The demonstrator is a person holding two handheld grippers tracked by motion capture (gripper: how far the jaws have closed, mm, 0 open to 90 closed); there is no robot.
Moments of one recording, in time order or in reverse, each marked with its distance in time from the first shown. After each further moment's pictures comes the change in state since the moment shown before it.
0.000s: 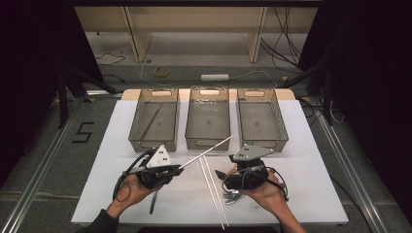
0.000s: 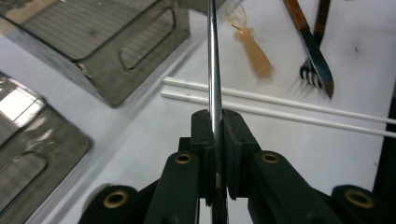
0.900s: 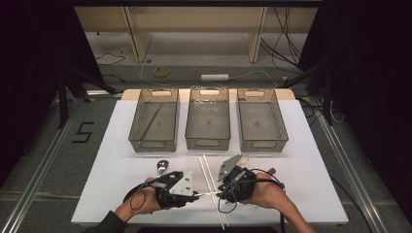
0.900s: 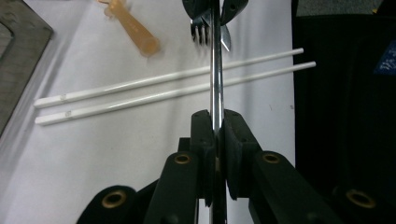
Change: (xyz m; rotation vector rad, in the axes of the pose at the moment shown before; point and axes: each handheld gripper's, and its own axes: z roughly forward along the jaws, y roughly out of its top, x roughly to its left) left arm -0.051 -0.001 0.031 0.150 -0.264 0.368; right arm 0.012 -0.003 0.024 0.409 0.298 -0.315
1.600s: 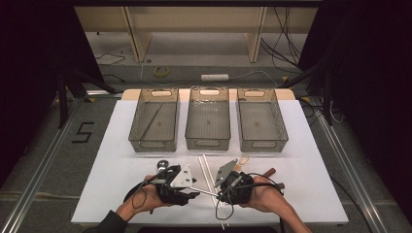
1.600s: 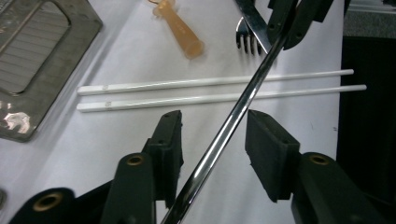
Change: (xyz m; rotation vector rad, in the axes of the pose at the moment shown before) left arm 0.007 -0.001 0.004 -0.012 0.090 -0.089; right arm 0.011 0.001 0.010 0.065 -0.002 -0.056
